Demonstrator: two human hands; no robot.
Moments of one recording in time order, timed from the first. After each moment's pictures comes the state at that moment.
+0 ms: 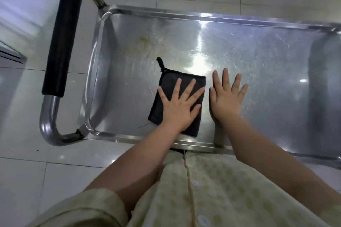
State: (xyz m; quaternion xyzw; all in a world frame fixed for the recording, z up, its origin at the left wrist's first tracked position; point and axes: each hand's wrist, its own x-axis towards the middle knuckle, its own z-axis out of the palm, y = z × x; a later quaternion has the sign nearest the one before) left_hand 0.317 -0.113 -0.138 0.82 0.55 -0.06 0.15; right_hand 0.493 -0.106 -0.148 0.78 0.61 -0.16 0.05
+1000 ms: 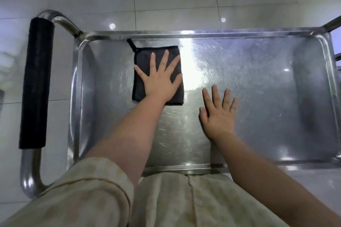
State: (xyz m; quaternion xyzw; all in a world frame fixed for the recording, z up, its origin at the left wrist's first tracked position) left_hand 0.315 0.070 -0.144 0.80 0.58 -0.06 0.14; right_hand 0.484 -0.091 -0.160 0.79 0.60 -0.13 0.04
